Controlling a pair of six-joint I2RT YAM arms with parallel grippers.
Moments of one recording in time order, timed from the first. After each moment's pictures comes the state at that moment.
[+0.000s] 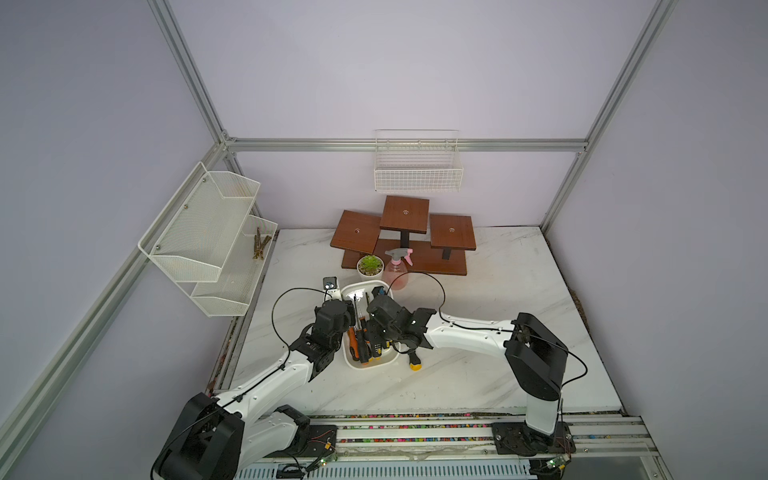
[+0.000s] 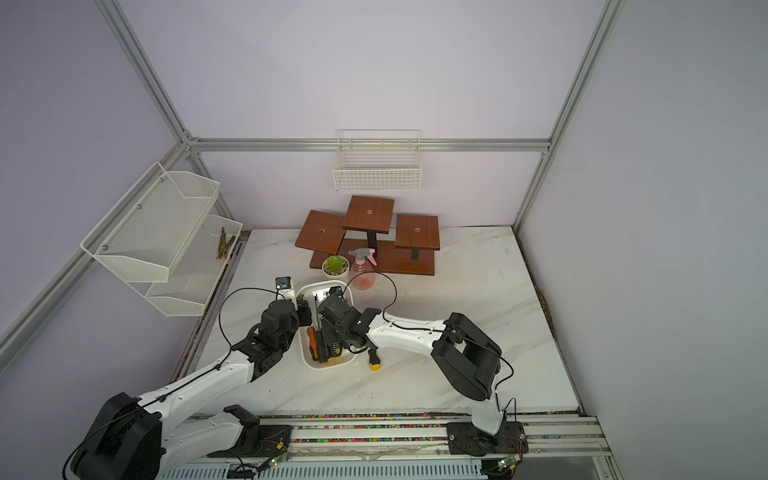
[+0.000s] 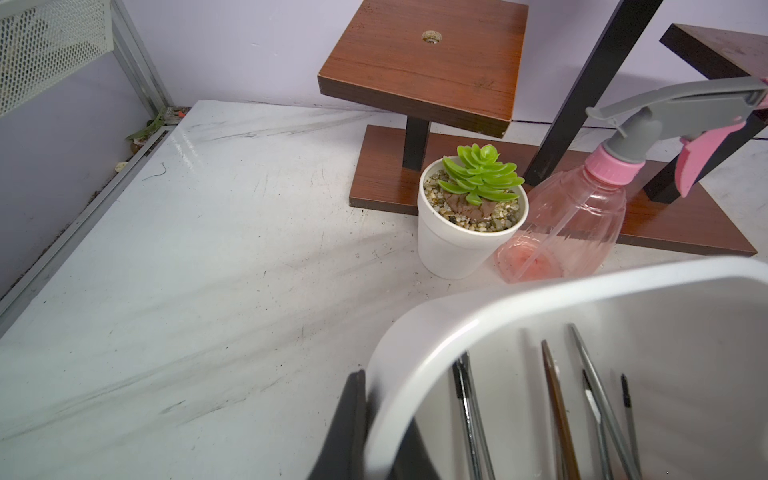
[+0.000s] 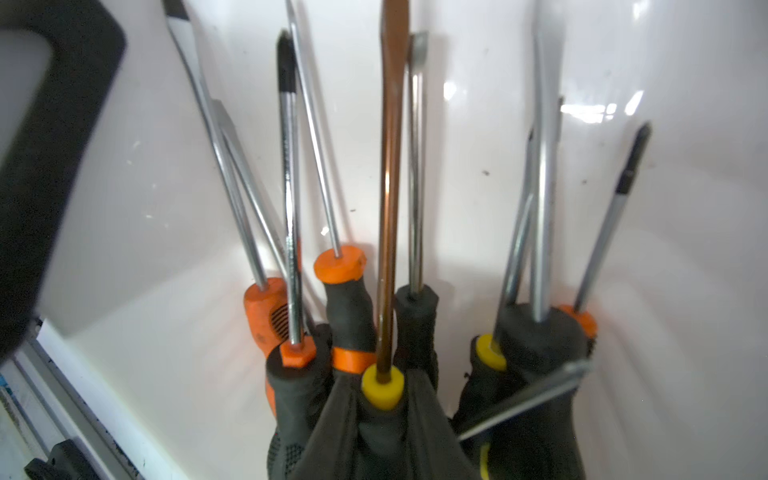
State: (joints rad) left arm -0.48 1.12 0.51 0.17 -0.49 -0.29; right arm 1.01 1.89 1.34 -0.29 0.11 0.68
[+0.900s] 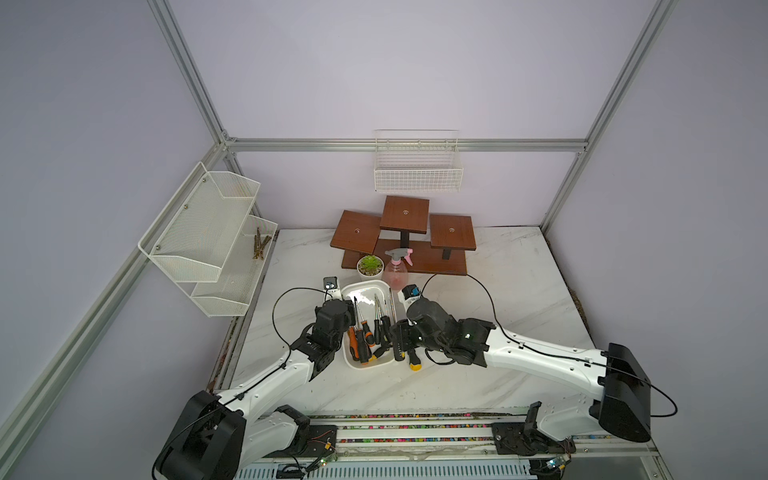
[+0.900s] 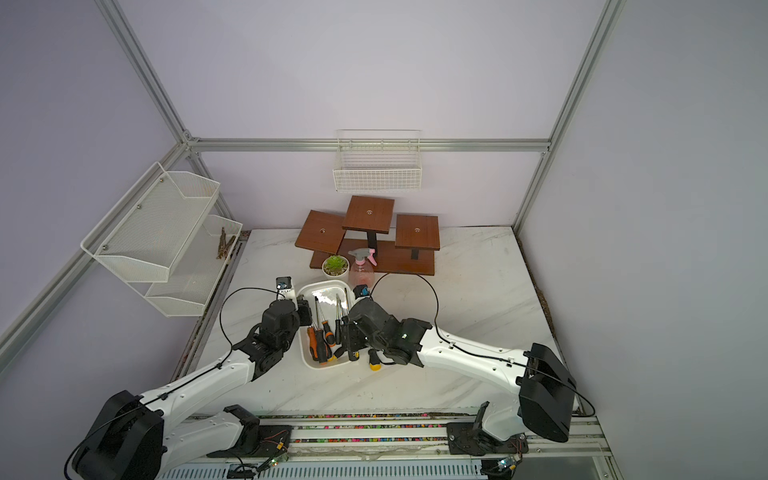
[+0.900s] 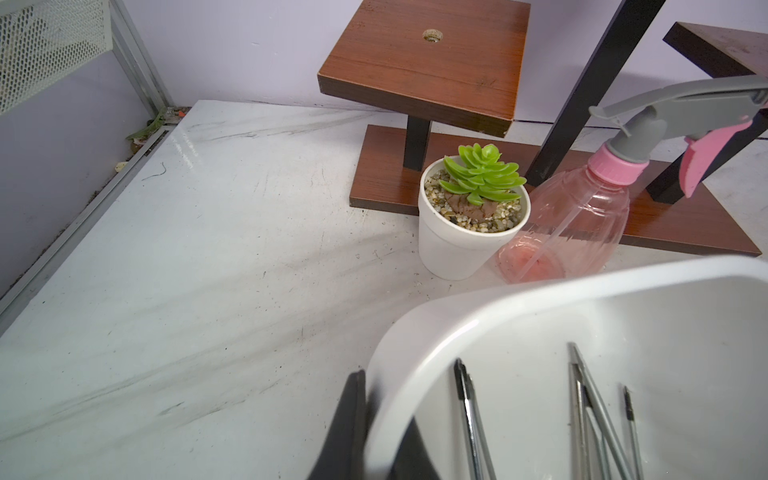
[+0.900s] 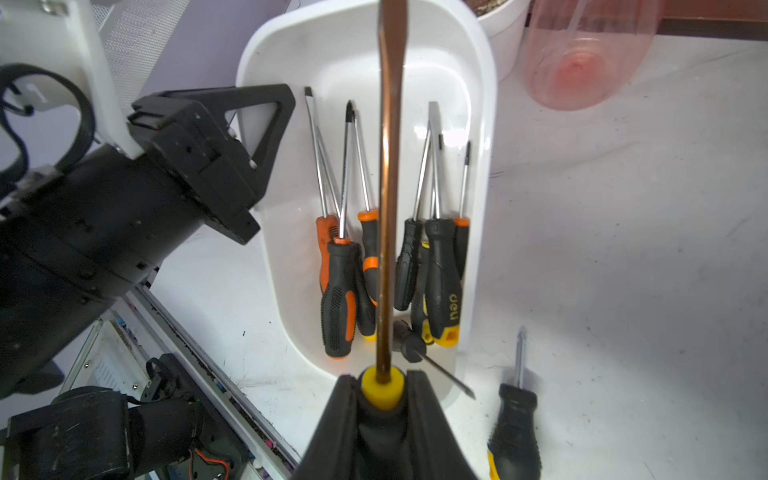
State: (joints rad) left arm -0.48 1.13 0.51 0.18 -0.49 -0.29; right arm 1.03 1.42 1.04 -0.34 0.14 0.67
